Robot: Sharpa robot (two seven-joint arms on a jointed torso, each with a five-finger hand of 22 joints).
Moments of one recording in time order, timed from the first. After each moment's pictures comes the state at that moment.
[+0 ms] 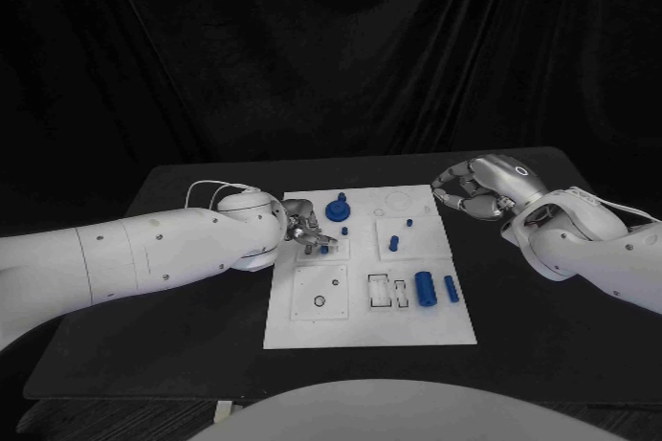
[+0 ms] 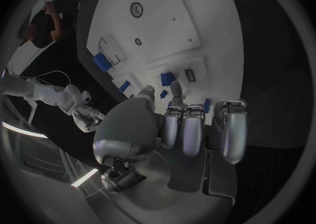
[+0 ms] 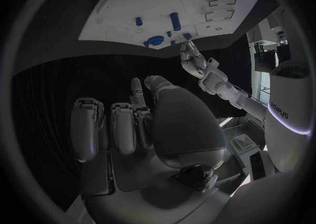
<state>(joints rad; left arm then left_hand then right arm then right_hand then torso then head) 1.21 -0.63 -0.21 1.40 -1.20 -0.05 -0.48 1.04 0.07 -0.06 0.28 0.20 0.89 0.05 0.34 1.23 1.46 -0.02 1.58 1.31 1.47 -0.08 1.57 1.31 0.02 1.47 0.03 1.49 1.31 1.20 -0.96 -0.21 1.48 -1.47 -0.67 0.07 1.34 -0.04 0.19 0.25 0.58 0.94 0.09 0.23 0.14 1.47 0.00 1.57 1.31 1.46 -0.07 1.51 1.31 0.02 1.47 0.04 1.45 1.31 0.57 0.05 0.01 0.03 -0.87</state>
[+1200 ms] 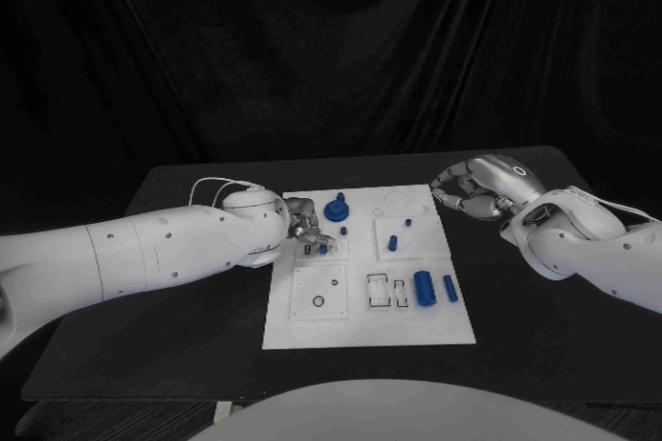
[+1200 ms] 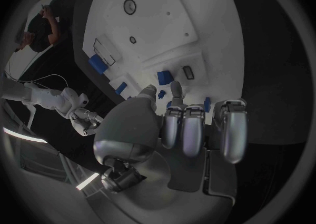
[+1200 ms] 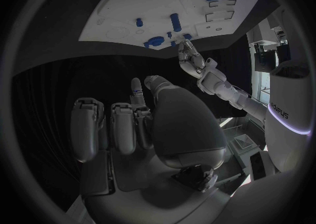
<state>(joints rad) 1.21 -0.59 -0.21 1.35 -1.23 -0.02 -0.48 1.07 0.07 -0.05 0.27 0.28 0.90 0.05 0.33 1.19 1.46 -0.02 1.58 1.31 1.47 -0.08 1.57 1.31 0.02 1.47 0.03 1.48 1.31 1.20 -0.96 -0.21 1.48 -1.47 -0.66 0.07 1.34 -0.04 0.19 0.25 0.58 0.94 0.09 0.23 0.14 1.47 0.00 1.57 1.31 1.46 -0.07 1.51 1.31 0.02 1.47 0.04 1.45 1.31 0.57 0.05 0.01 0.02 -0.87</state>
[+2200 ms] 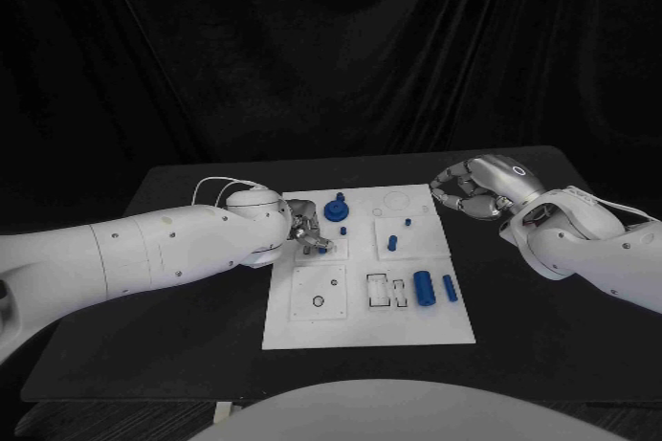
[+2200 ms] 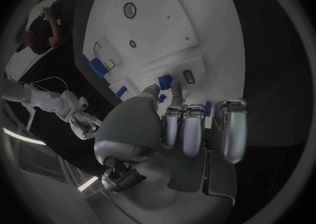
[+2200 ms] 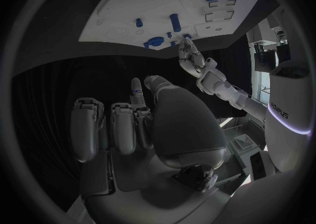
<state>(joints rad) 1.21 -0.57 -0.21 1.34 -1.23 0.02 -0.48 1.12 0.07 -0.02 0.25 0.39 0.93 0.04 0.30 1.14 1.46 -0.02 1.58 1.31 1.47 -0.08 1.57 1.31 0.02 1.47 0.03 1.47 1.31 1.20 -0.96 -0.21 1.48 -1.47 -0.66 0.07 1.34 -0.04 0.19 0.25 0.58 0.94 0.09 0.23 0.14 1.47 0.00 1.57 1.31 1.46 -0.07 1.51 1.31 0.02 1.47 0.04 1.45 1.31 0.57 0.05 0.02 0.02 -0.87</state>
